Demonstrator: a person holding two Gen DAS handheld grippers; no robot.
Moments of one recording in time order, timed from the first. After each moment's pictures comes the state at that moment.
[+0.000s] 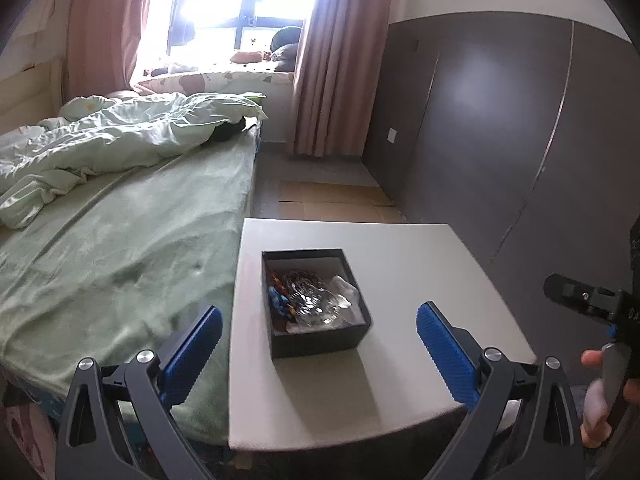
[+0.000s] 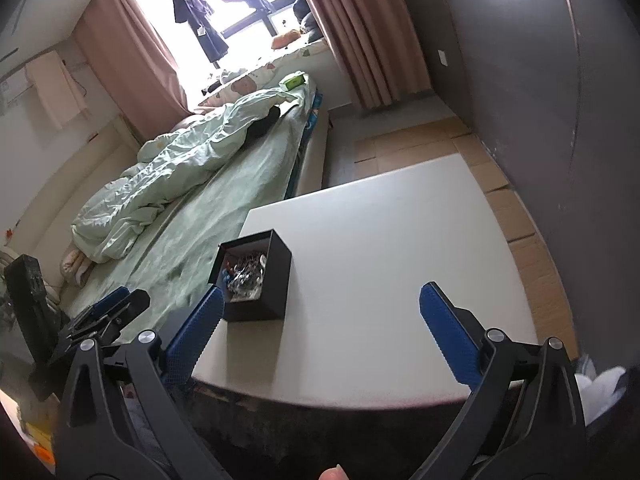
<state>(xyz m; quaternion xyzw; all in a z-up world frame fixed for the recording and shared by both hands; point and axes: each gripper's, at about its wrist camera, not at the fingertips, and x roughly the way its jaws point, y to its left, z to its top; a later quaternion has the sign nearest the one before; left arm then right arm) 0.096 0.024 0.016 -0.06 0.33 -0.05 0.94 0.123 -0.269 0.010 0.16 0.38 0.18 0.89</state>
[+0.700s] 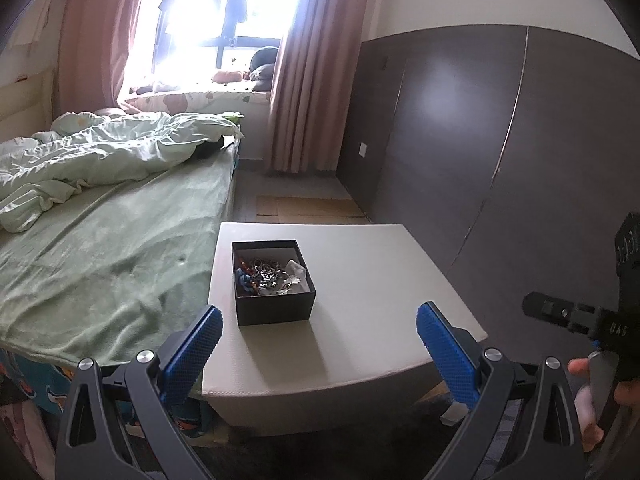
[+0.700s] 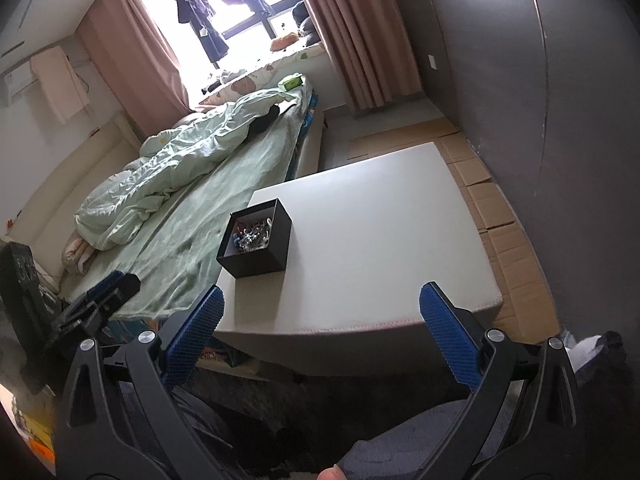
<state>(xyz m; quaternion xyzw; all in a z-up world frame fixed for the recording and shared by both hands) 0.010 -0.007 0.043 -0.06 0.29 -0.08 0.95 0.035 -0.291 0.030 0.14 0.38 0.17 0.90</state>
